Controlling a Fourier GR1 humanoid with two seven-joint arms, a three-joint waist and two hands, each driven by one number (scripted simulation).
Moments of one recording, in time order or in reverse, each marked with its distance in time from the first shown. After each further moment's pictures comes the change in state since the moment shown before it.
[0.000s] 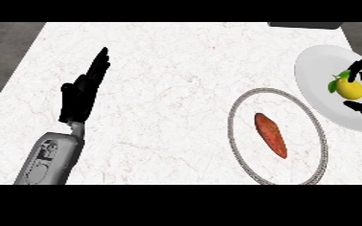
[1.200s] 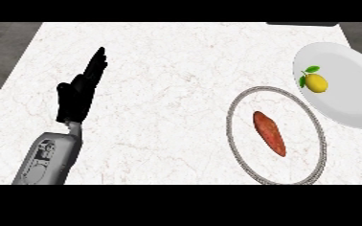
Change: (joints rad) left arm 0.003 -0.003 0.024 0.002 -0.003 -0.011 -0.007; right arm -0.063 -0.106 -0.315 0.211 -0.305 0.327 0.053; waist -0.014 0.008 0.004
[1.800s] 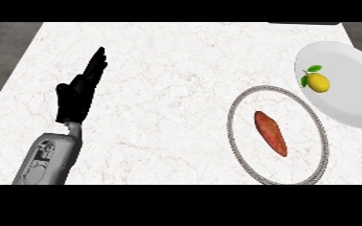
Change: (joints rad) left arm 0.004 -0.003 0.002 -0.010 -0.001 -0.002 0.000; right arm 0.099 -0.142 -0.057 -0.030 -0.062 0.098 0.065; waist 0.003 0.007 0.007
